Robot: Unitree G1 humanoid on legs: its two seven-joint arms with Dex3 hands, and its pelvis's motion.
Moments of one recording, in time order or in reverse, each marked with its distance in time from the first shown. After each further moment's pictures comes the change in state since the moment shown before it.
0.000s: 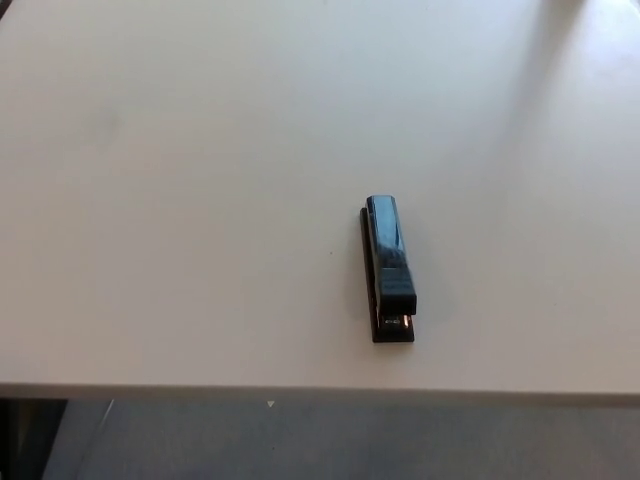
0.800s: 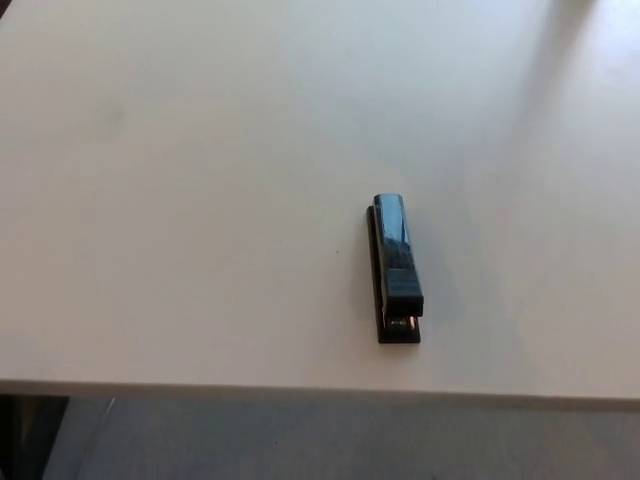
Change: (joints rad) left_arm -0.006 0.007 -0.007 0.005 0.000 -0.001 -0.007; right_arm -0.495 0.428 0.707 -0.728 0.017 0.180 0.054
